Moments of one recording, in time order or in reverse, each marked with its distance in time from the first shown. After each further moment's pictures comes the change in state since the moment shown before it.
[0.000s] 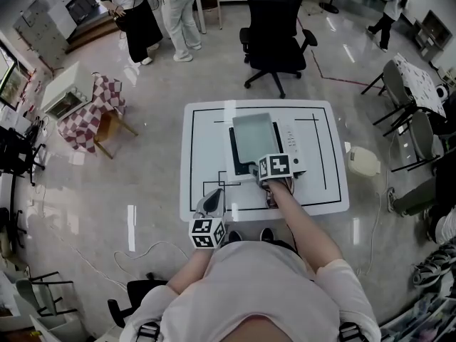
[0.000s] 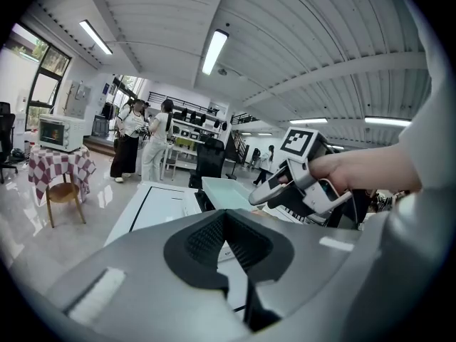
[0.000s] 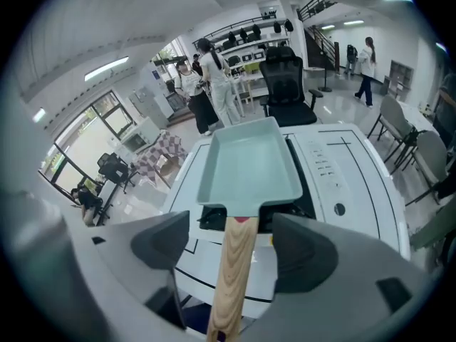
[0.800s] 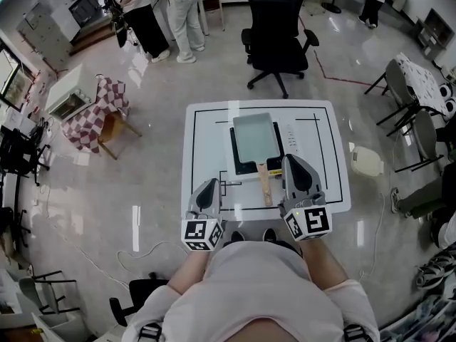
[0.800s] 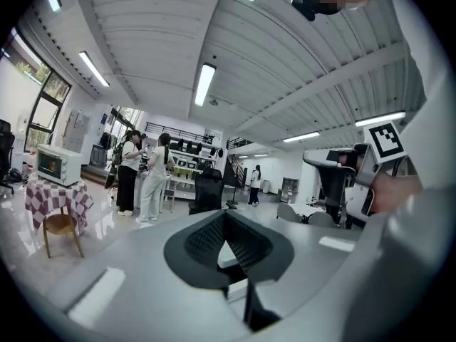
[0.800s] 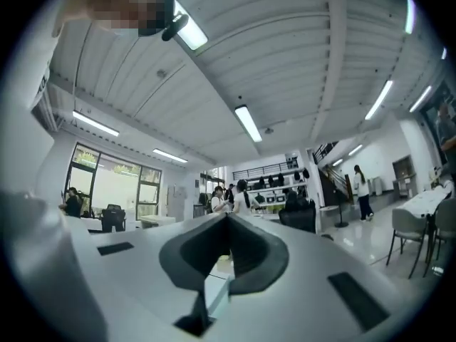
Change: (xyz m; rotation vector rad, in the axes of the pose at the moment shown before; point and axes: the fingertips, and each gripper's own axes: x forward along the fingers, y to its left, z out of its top) left arm -0.028 -0.021 0.098 0.101 -0.234 0.011; right arm -0.259 0.054 0.062 -0.361 -1.116 0.060
